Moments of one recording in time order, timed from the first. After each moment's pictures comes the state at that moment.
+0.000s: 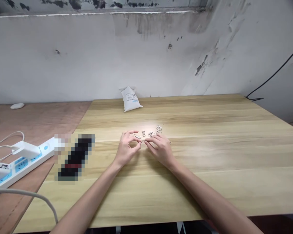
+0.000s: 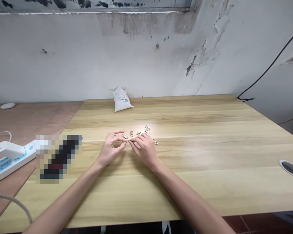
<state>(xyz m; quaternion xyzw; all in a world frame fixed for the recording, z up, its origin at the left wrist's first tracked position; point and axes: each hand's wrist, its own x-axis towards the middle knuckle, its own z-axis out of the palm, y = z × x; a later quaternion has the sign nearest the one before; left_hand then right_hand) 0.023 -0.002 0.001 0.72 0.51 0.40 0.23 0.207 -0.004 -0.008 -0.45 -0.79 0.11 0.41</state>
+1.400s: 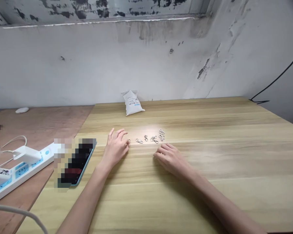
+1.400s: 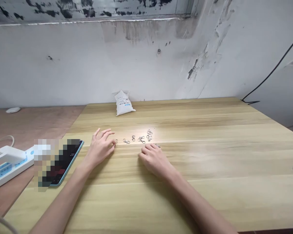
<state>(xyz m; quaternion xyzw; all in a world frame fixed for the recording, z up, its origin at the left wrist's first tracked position) -0.030 0.016 0.012 0.84 0.50 0.16 -0.09 0.244 -0.014 -0.010 -0.34 -0.92 -0.07 0.20</state>
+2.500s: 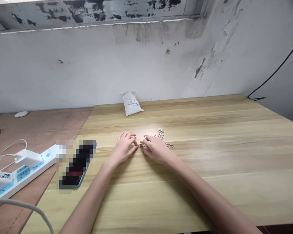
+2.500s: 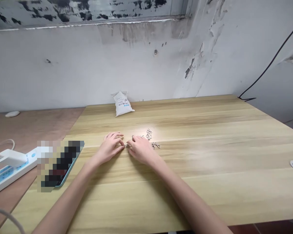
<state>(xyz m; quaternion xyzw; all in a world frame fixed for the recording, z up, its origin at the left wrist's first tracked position) -0.012 0.029 0.003 0.85 0.49 0.17 0.12 0.195 0.018 0.000 -0.43 -0.88 0.07 0.18</state>
